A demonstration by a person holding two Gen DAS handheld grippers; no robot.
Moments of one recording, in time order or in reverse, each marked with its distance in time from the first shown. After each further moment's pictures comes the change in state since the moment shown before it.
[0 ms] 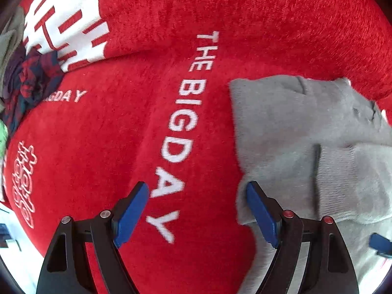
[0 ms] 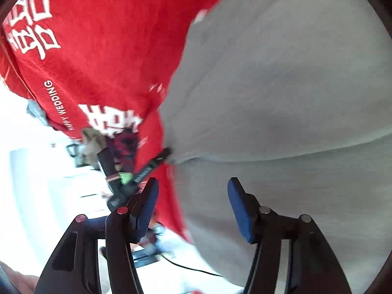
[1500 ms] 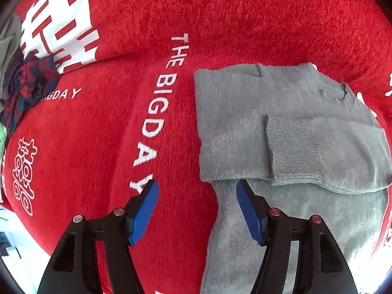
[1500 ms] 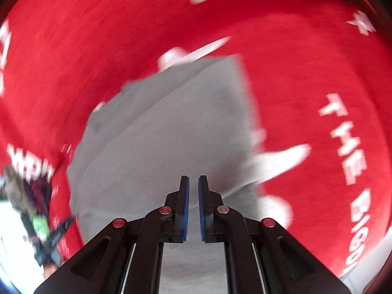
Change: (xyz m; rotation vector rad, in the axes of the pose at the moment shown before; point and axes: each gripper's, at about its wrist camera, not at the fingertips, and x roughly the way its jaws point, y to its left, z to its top) left arm -0.040 -0.028 -0.034 0.028 0.003 -0.081; right arm -0.206 -0.030 0.029 -0.009 -0.396 -0.692
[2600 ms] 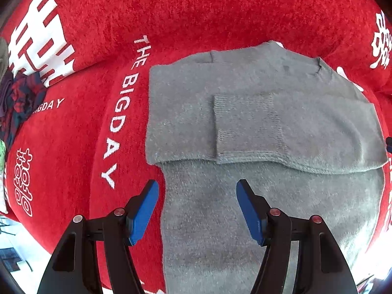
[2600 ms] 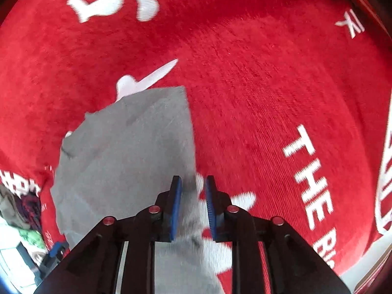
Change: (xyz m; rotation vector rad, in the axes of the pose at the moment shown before) left arm -0.013 -0.060 -0.016 0.099 0.031 -0.005; right arm -0.009 -0.028 0.027 -0.019 0.040 -0.052
